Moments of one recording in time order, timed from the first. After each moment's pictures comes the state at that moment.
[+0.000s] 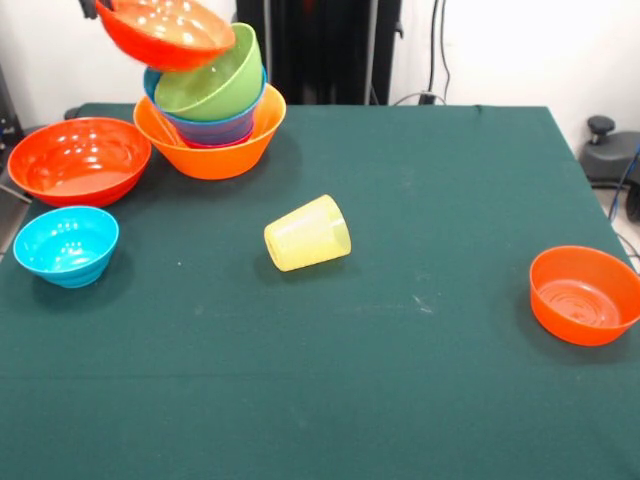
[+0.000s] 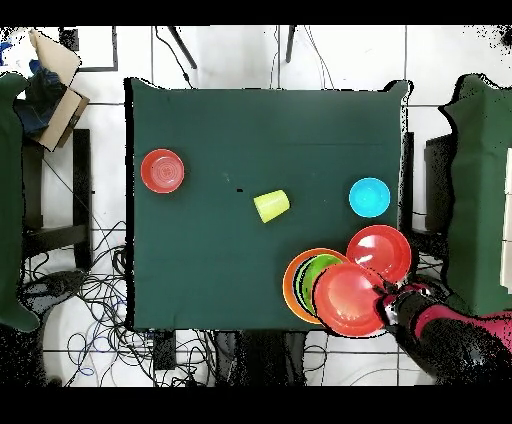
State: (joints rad) arm -1.79 -0.70 1.44 2.18 -0.83 0.95 1.48
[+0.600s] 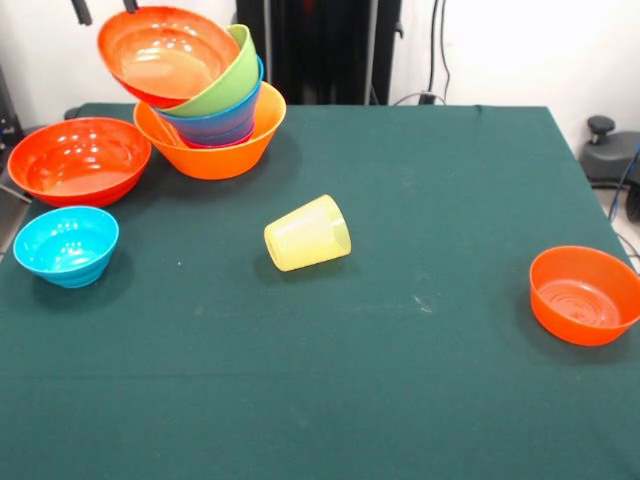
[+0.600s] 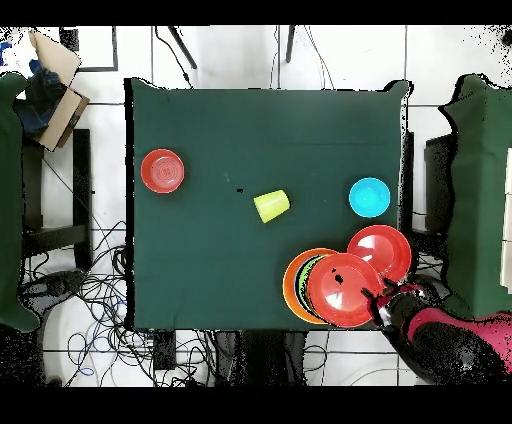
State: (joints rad) arm -1.78 -0.72 1.44 2.21 -0.83 0.90 1.48
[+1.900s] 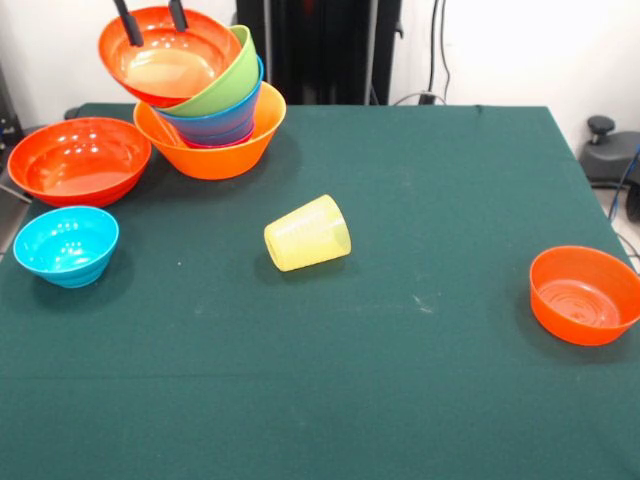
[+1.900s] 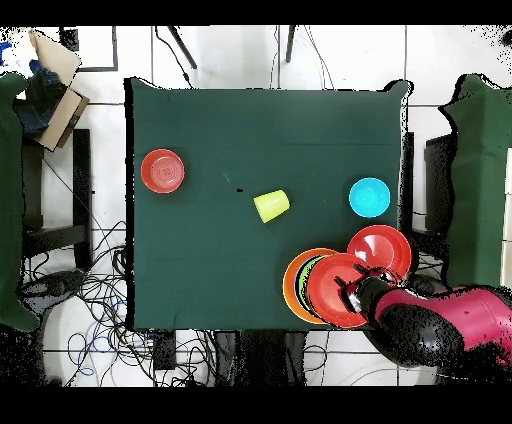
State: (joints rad) arm -1.65 -0.73 1.41 2.22 -0.81 0.85 1.48
